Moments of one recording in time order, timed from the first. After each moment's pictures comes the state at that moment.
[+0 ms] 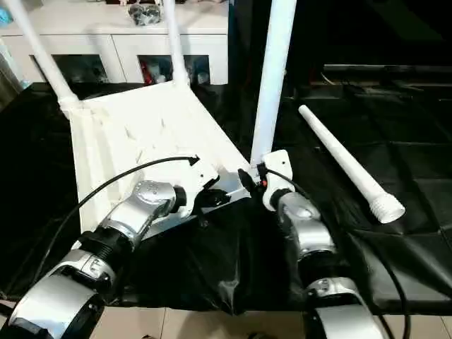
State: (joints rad) left arm -0.72 0.07 -0.27 0.80 0.08 0.17 -0.80; right arm -0.55 -0.14 0.00 0.79 0.08 -0.04 0.40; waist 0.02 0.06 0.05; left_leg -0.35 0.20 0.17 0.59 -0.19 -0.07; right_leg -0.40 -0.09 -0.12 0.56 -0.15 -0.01
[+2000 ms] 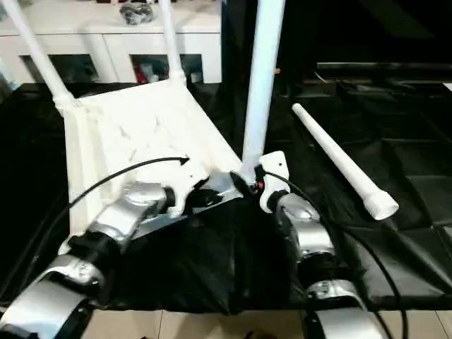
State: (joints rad) left arm -0.66 0.14 -0.26 0.71 0.07 0.15 -0.88; right arm -0.53 -0.18 0.03 0.74 0.11 -0.02 0.60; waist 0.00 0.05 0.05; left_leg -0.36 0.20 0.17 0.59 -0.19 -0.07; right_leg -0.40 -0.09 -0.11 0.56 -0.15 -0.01
